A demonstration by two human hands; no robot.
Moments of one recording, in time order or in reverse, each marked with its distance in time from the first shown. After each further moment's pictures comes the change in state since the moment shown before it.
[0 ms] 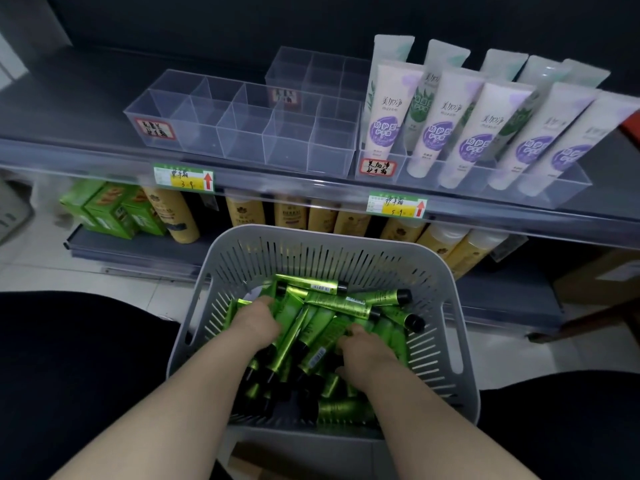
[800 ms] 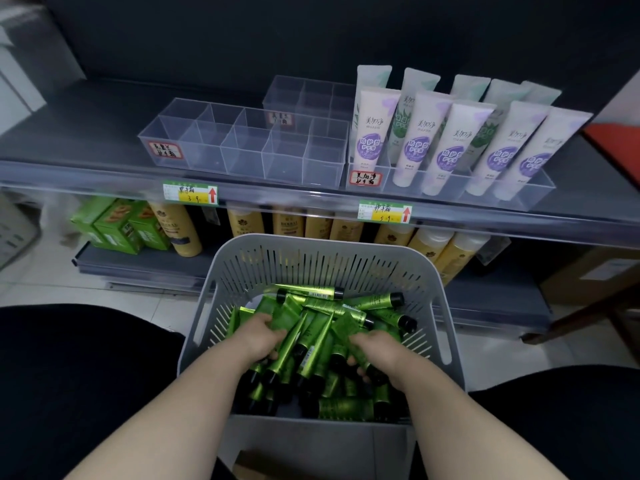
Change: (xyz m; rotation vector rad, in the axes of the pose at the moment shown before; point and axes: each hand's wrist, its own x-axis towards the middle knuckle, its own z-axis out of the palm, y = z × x) left_hand -0.029 -0.012 0.004 -0.469 -0.116 -0.014; right_hand -0.027 0.017 -0.011 1.238 -0.038 0.240
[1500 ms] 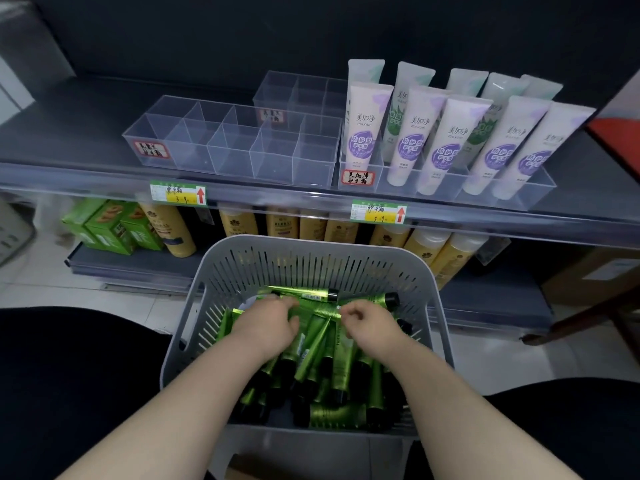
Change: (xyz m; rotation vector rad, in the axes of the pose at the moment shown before) left_hand -0.010 0.043 0.010 0.709 0.160 0.320; right_hand -0.013 -0.033 -0.012 -0.273 0.137 -0.362
